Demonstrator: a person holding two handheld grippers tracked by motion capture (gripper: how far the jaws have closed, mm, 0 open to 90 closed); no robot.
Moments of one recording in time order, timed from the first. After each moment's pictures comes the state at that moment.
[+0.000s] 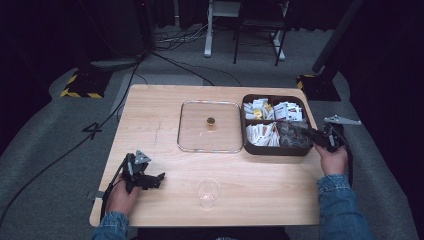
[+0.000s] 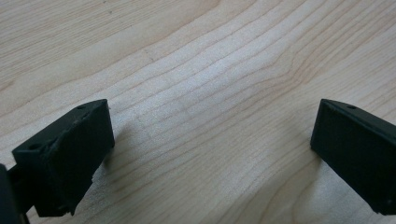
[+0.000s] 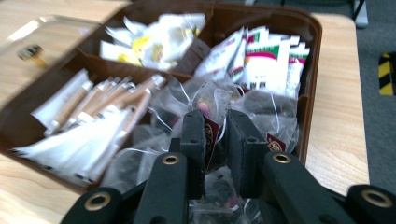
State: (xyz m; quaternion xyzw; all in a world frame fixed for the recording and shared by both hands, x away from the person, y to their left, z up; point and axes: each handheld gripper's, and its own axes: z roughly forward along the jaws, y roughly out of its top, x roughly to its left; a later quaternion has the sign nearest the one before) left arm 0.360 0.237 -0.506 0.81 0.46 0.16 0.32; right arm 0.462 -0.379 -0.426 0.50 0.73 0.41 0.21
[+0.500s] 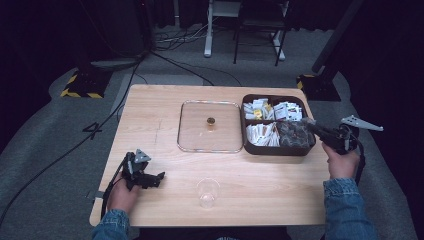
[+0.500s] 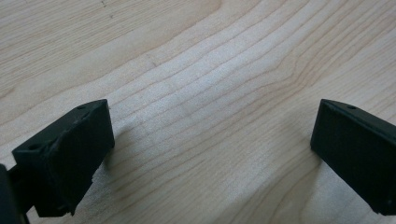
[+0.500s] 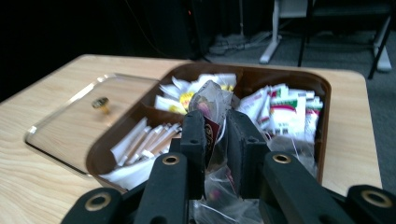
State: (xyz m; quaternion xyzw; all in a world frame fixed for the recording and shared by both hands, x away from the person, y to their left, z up) left arm 0.364 0.239 -0.506 0.82 0.45 0.16 0.32; right arm 0.427 -0.384 -0.390 0.46 0.69 0.51 0.22
